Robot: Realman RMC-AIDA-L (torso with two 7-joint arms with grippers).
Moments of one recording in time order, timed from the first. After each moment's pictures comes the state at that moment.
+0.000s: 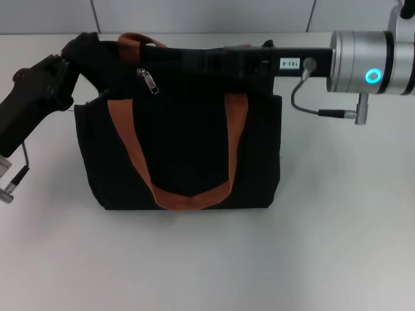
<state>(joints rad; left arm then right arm) -0.38 -2.08 0.88 0.26 1.05 1.54 -0.97 0.78 2.07 -1.03 -0.55 -1.58 -1.47 1.91</state>
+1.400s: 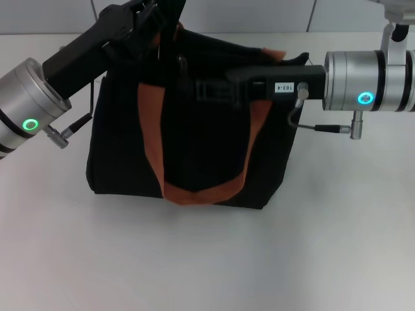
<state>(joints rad) -0.57 -2.08 1.04 0.38 1.06 1.60 -1.24 0.76 2.08 -1.07 -0.54 -1.59 -1.44 1.77</state>
